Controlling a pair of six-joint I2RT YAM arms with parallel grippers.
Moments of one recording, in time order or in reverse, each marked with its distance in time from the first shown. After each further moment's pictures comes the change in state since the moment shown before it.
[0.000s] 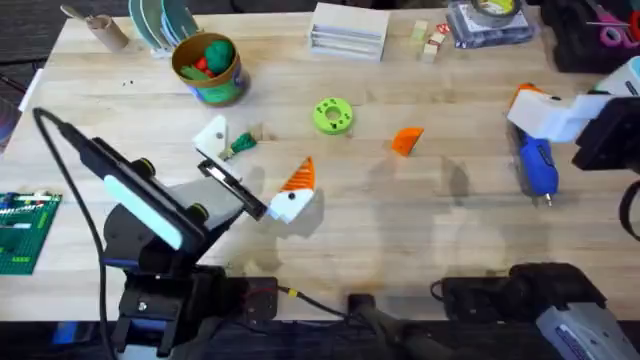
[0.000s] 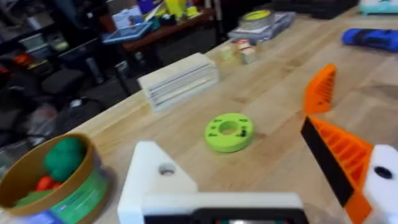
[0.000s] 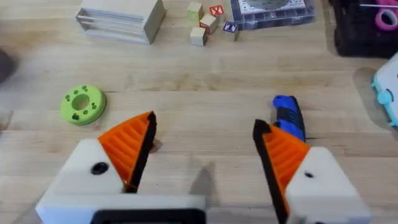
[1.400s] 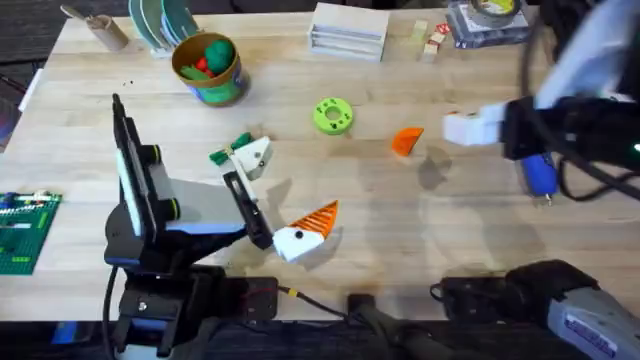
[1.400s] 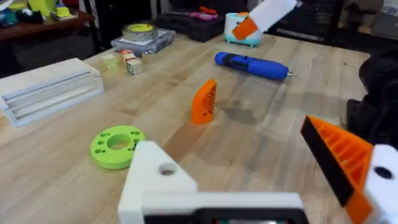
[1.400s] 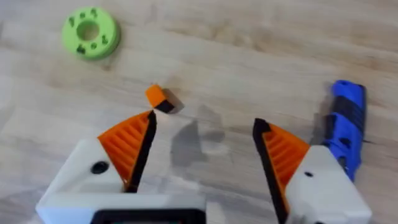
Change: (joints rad) left arm 0.000 0.000 0.000 -0.014 0.413 -0.266; right arm 0.185 0.318 0.003 0.014 0.000 -0.057
